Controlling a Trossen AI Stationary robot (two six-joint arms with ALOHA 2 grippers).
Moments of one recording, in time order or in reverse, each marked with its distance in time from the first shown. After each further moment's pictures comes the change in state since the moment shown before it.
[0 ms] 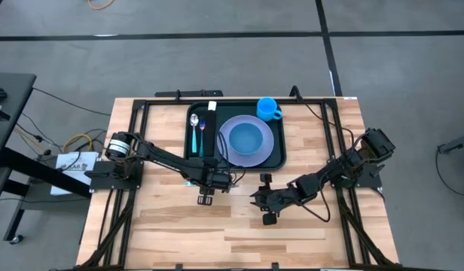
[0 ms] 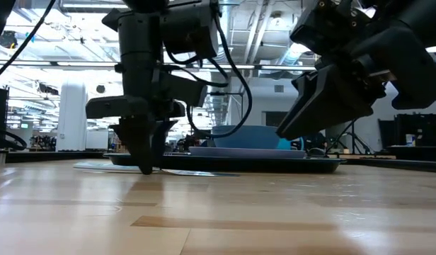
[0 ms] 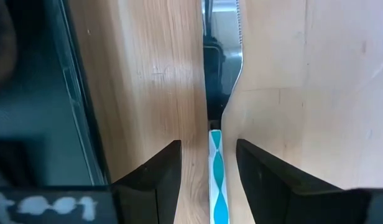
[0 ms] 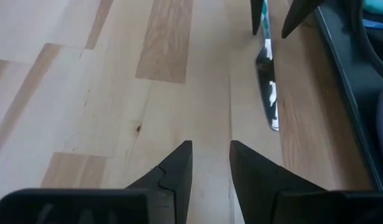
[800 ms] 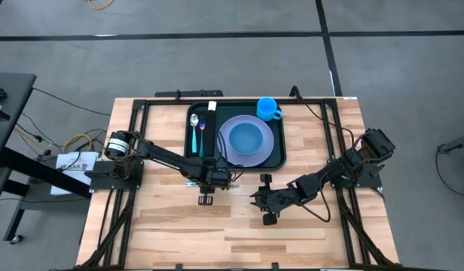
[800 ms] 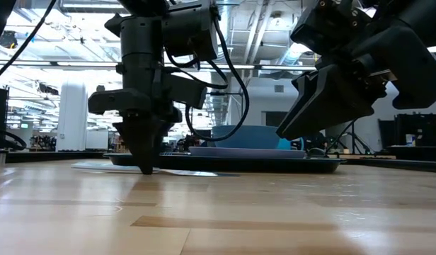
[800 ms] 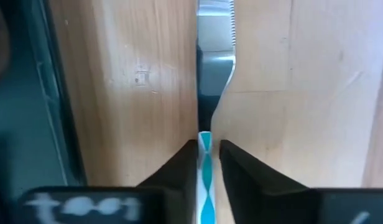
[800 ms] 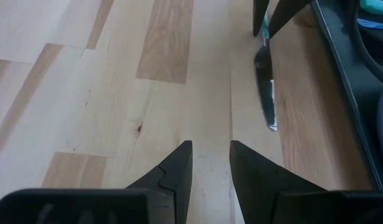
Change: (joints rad) left arm 0.022 -0.003 -0.027 0.055 0.099 -0.040; right arm 0.001 0.000 0.000 0.000 0.000 0.000
